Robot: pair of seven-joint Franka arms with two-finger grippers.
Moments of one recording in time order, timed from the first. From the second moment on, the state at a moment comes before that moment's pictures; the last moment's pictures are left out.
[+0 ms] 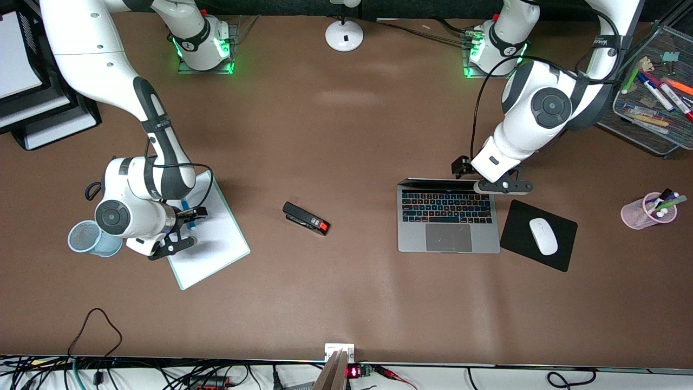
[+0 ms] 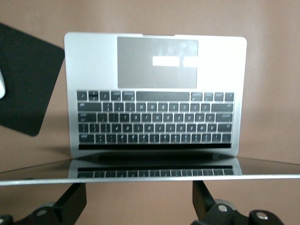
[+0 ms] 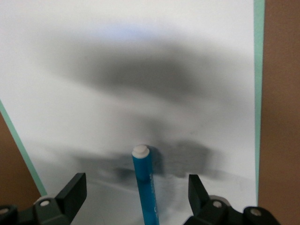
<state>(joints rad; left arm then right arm) 0.11 0.17 -0.43 -2.11 0.00 2.29 -0.33 0.15 0.71 -0.06 -1.62 0.02 2.12 -0.29</state>
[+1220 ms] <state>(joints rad) 0.11 0.41 -0.42 -2.07 0.00 2.66 -0.35 0.15 0.73 -0.06 -1.62 0.02 2.16 -0.29</state>
